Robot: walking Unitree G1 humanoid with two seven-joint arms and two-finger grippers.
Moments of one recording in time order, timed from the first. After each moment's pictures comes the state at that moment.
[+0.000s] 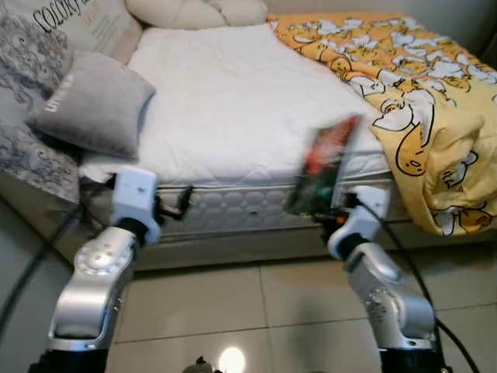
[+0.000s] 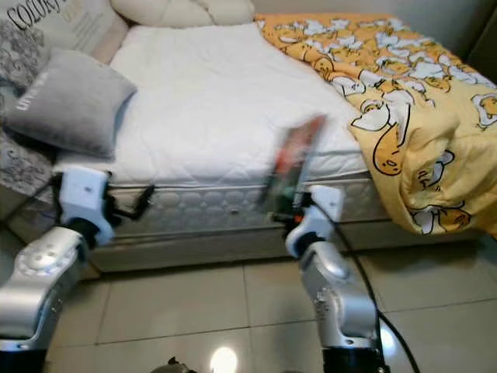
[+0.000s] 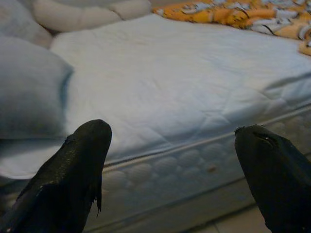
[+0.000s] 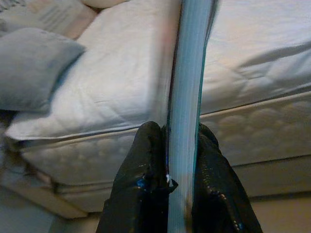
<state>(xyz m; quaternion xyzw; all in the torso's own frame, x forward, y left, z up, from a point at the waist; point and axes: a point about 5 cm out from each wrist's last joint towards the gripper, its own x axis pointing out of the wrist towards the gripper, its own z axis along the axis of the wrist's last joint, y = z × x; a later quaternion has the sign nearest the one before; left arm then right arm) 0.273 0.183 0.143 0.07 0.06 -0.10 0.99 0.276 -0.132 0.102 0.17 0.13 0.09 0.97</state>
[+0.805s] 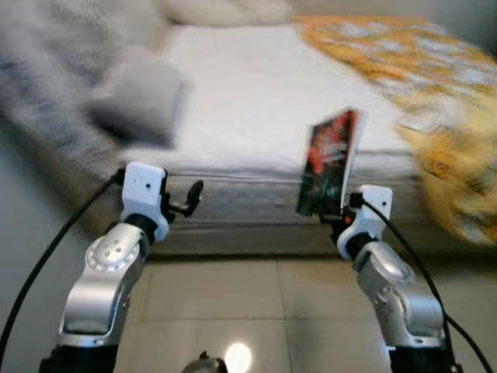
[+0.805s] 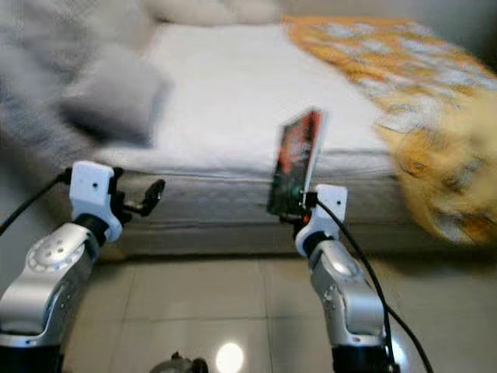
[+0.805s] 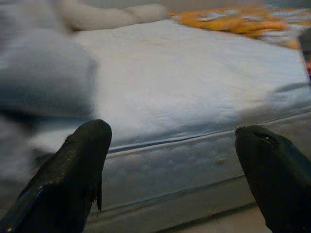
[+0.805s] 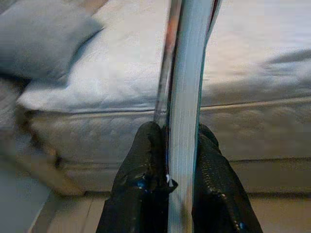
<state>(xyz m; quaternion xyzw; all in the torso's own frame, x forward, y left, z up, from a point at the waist) 0.274 0.173 0.144 0.05 0.06 -0.12 0.99 0.277 -0.147 0.098 0.12 0.14 0.07 0.98</state>
